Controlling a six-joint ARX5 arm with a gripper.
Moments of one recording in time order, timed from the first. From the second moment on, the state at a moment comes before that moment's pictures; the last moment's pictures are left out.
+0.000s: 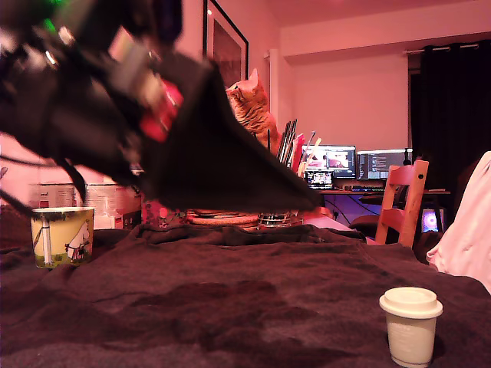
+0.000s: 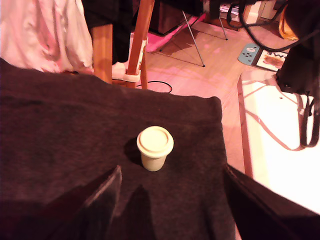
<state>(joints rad) -0.91 1.42 0.45 0.52 0.49 0.09</state>
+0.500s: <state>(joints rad) -0.95 1.57 0.44 0.73 0.47 0.05</state>
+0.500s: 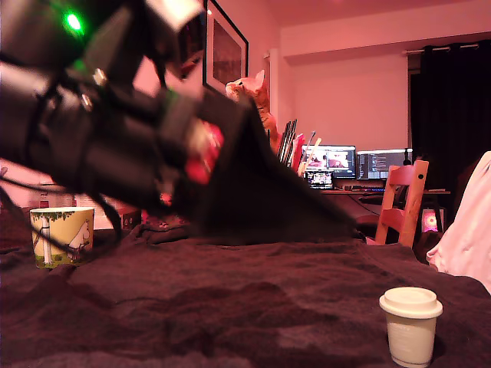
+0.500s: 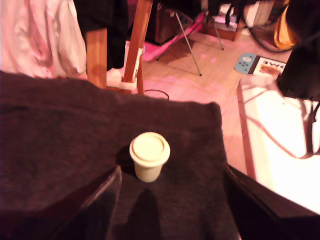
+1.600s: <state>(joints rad) -1.00 1.61 0.46 0.71 0.34 -0.05</state>
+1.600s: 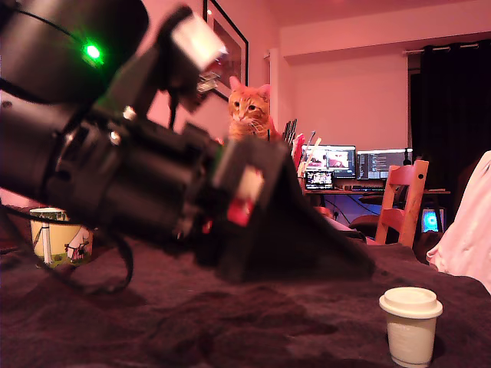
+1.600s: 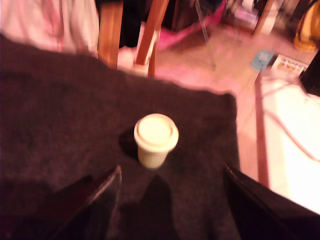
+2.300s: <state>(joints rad) -1.01 1.68 0.60 0.52 0.33 -0.05</state>
